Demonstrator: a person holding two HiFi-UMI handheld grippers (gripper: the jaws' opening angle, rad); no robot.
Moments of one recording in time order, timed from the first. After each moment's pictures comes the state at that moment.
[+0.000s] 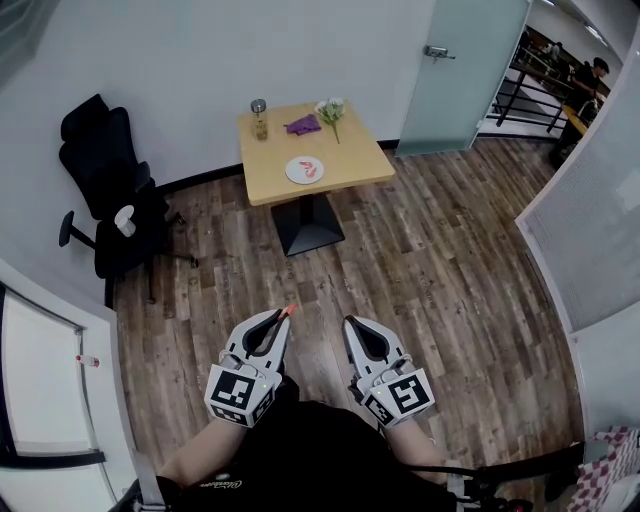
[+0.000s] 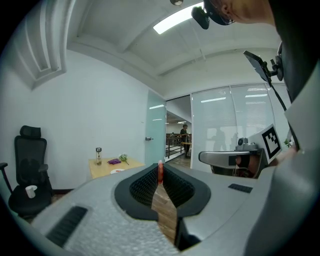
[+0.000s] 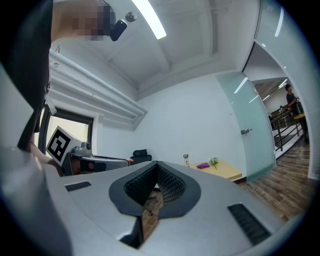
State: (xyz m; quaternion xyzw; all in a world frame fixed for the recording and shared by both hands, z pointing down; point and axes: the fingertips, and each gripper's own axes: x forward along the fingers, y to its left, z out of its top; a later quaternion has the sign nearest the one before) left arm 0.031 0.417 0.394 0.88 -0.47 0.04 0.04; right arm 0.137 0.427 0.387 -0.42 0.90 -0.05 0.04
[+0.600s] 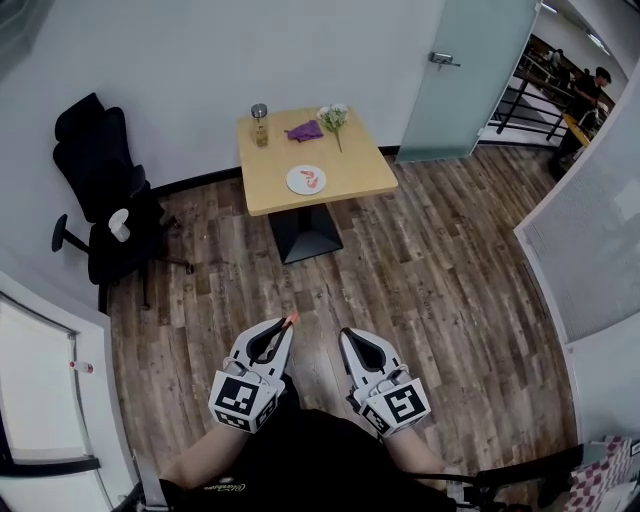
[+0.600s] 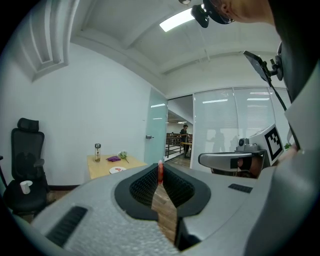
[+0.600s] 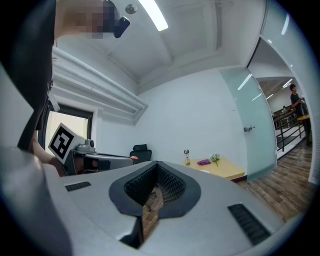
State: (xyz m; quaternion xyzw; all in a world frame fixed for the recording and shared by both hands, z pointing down) left arm 0.024 0.373 0.413 0.89 -0.46 0.04 0.06; right arm 0.119 0.388 0.405 -0.42 0.91 -0.06 0.01
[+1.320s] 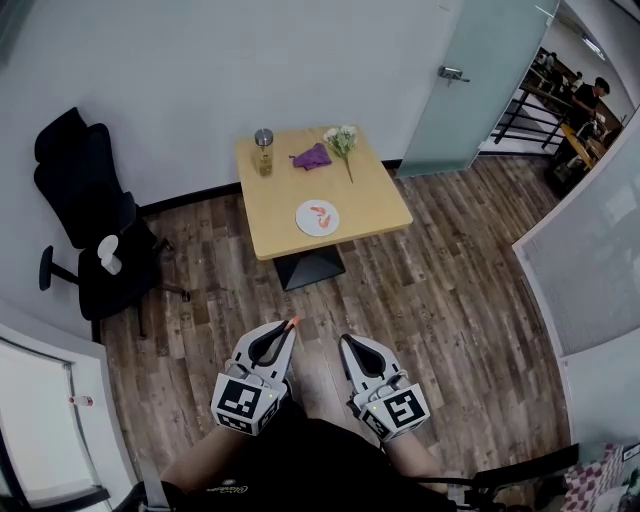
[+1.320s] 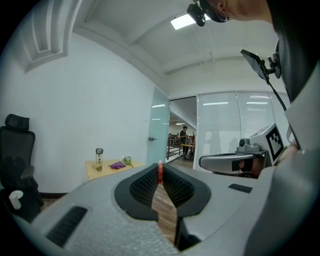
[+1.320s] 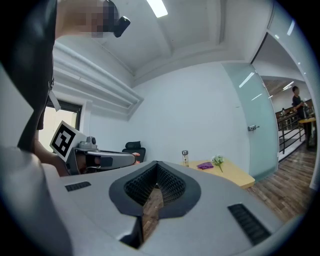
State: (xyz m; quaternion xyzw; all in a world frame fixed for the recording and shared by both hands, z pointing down) left arm -0.047 0.203 0.402 0.90 -0.44 0.03 0.06; right arm 0.044 0.225 0.397 -0.43 0.90 -0.06 -0.01
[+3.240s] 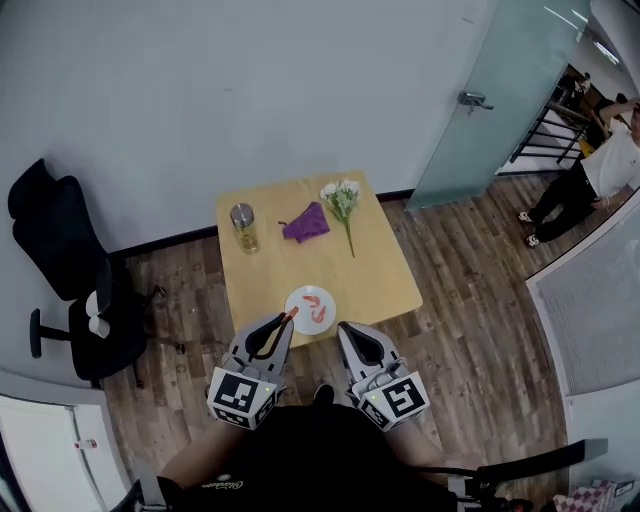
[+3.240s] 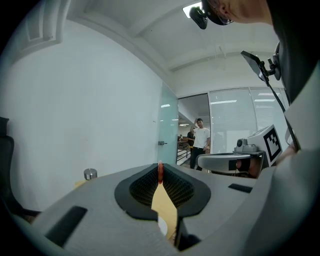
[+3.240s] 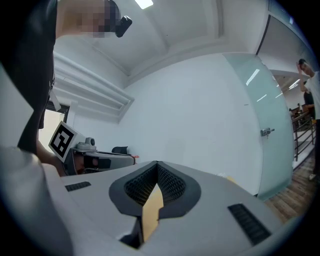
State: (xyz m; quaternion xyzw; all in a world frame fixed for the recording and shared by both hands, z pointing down) left arm -0.018 -0.134 0.381 0.89 -0.45 0.02 0.05; right arm 0.070 -0.119 0.374 -0.41 0.91 -0.04 0.00
